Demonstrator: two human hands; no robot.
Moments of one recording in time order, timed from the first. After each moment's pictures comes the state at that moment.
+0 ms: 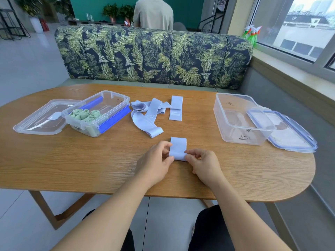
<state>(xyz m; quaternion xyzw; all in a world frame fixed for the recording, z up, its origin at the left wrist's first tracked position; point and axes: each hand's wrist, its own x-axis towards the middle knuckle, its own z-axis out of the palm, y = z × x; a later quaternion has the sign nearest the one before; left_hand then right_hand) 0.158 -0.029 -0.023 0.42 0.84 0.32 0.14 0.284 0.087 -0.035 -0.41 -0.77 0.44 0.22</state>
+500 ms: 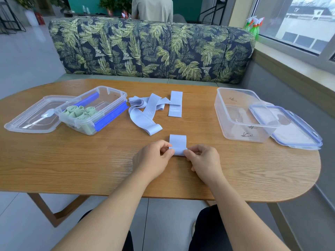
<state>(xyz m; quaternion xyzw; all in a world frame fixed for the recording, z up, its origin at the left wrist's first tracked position) 0.151 -0.019 -0.025 0.36 0.86 0.33 0.14 0.277 0.086 -0.032 -0.45 -0.74 0.45 0.24</state>
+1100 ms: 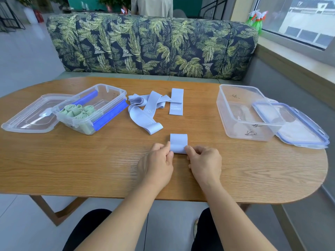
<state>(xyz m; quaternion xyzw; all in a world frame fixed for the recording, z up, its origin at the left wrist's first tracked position) 0.172 -0.020 -0.033 0.37 0.89 0.26 0.07 0.264 0.075 -0.037 -0.52 -0.70 0.40 0.29</state>
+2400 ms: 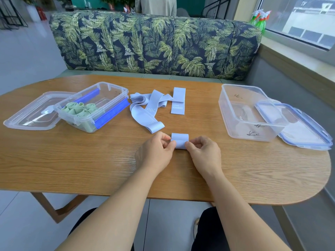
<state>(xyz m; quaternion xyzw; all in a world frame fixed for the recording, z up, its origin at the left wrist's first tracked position) 0.147 -0.001 -0.027 0.31 0.88 0.35 0.10 0.258 0.090 -0.028 -0.48 -0.73 0.39 0.28</state>
